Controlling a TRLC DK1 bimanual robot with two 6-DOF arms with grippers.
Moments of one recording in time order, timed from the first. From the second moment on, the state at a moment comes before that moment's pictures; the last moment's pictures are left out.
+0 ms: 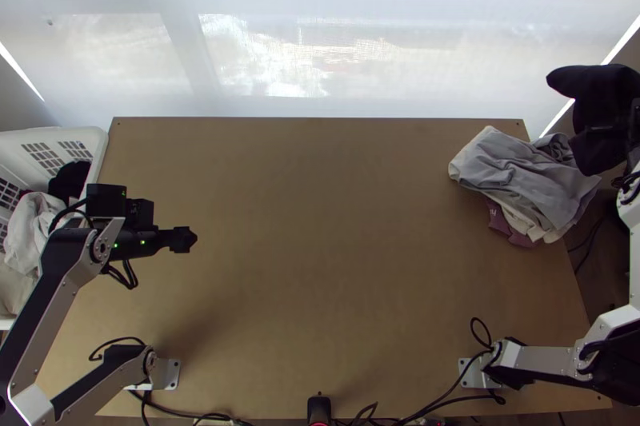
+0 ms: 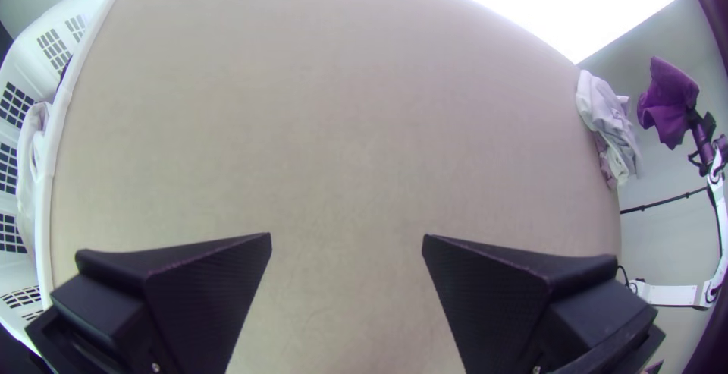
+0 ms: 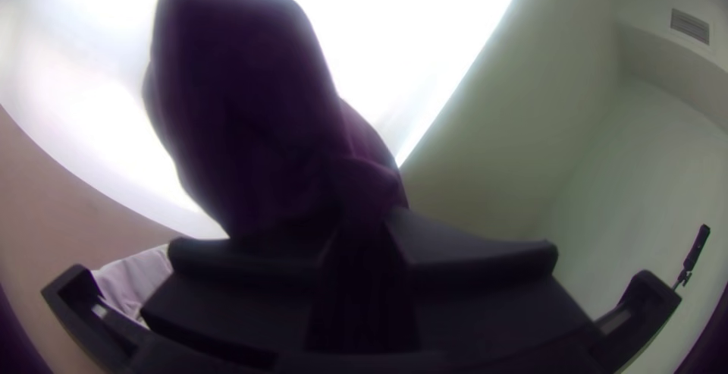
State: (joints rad) left arm 0.02 1.06 0.88 -0.86 0.27 -0.06; right arm -0.50 1.41 1.32 0.09 -0.13 -0.57
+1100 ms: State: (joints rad) left arm 0.11 0.97 0.82 -0.89 0.28 -0.04; right arm -0.33 1.45 0.73 0.15 -0.14 -0.60
